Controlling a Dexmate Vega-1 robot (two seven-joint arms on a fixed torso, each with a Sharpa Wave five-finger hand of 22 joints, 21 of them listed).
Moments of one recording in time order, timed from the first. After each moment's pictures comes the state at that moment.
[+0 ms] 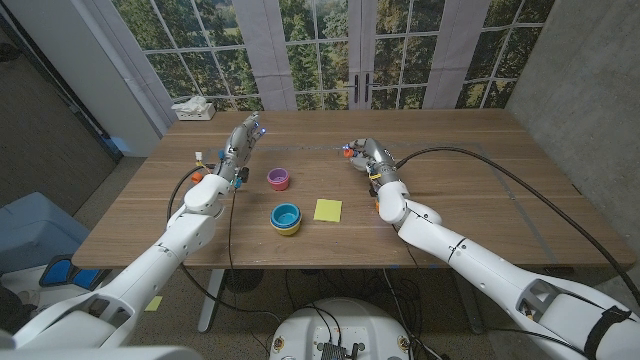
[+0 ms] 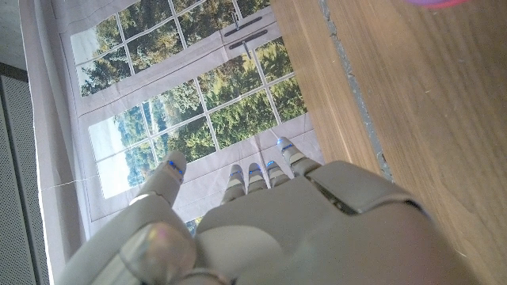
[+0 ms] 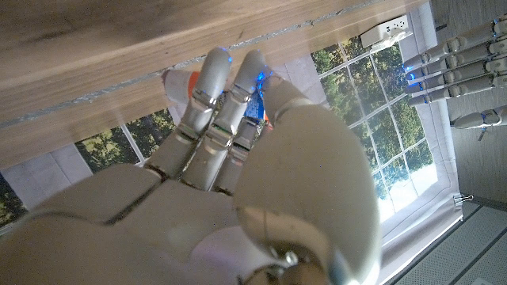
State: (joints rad) left arm 0.83 0.54 0.35 -1.31 -0.59 -0.37 -0.02; left_hand 0.15 0.13 0.63 -0.08 0.18 0.01 -0.02 0.18 0.17 -0.07 -0.04 0.19 0.17 -0.13 -0.03 0.18 0.17 -0.02 -0.04 0.34 0.17; right arm -0.73 -0.43 -0.77 -1.51 -0.22 -0.20 -0.52; right_hand 1.37 0.02 0.49 -0.18 0.19 0.96 -0.08 0.36 0.31 0.89 -0.06 0.27 0.47 1.10 -0.19 0.43 0.41 0.83 -0.10 1.28 0.16
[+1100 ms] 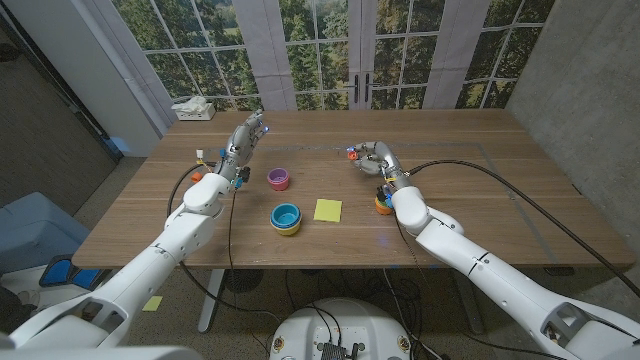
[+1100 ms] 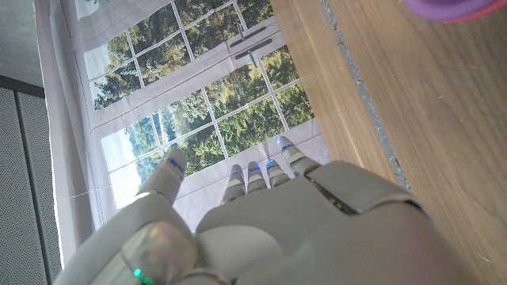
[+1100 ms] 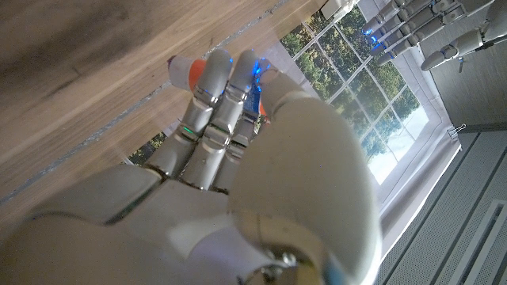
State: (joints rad) left arm 0.85 0.57 0.36 -1.37 -0.57 -0.36 -0.02; left_hand 0.16 0.14 0.62 -0.11 0.18 0.04 -0.02 0.18 0.17 -0.04 -0.05 0.19 0.17 -0.09 -0.04 0.18 0.16 0.01 -0.03 0.32 0.17; right arm -0.85 -0.48 -0.64 -1.61 -0.01 -0.01 -0.41; right_hand 1.42 -0.02 0.45 -0.17 0.19 0.97 -0.05 0.35 0.33 0.89 -0.03 0.23 0.45 1.06 -0.15 0.45 0.44 0.81 -0.09 1.24 0.17
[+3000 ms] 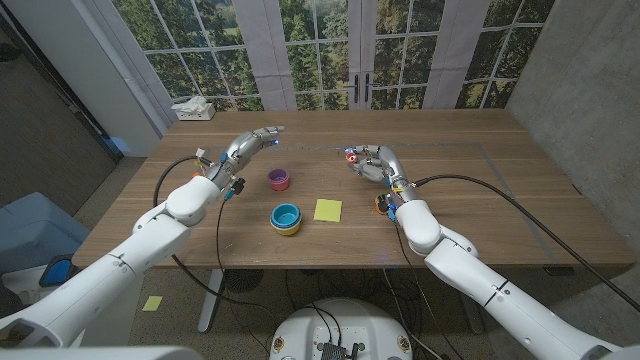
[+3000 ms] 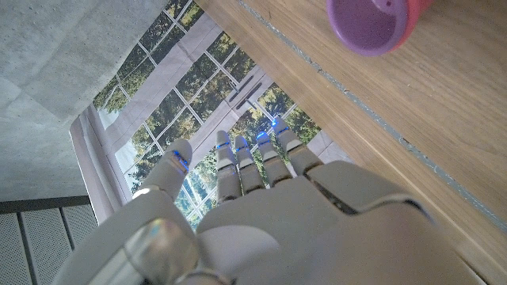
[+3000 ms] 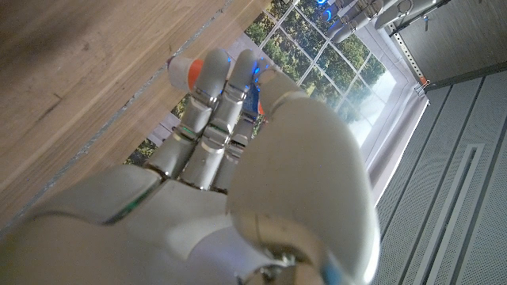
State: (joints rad) left arm 1.00 0.81 0.34 -1.67 -0.34 -0.27 0.04; left_hand 0.20 0.15 0.71 -0.12 0.18 0.41 -0.02 0.20 0.18 0.29 -0.10 0.22 0.17 0.24 -0.04 0.20 0.17 0.21 0.04 0.30 0.18; right arm -1.04 -0.52 -0.56 -1.84 0.07 0.03 -0.41; right_hand 1.43 0.00 0.42 -0.17 0.21 0.98 -0.04 0.34 0.34 0.91 -0.03 0.22 0.47 1.06 -0.15 0.46 0.43 0.81 -0.09 1.28 0.17
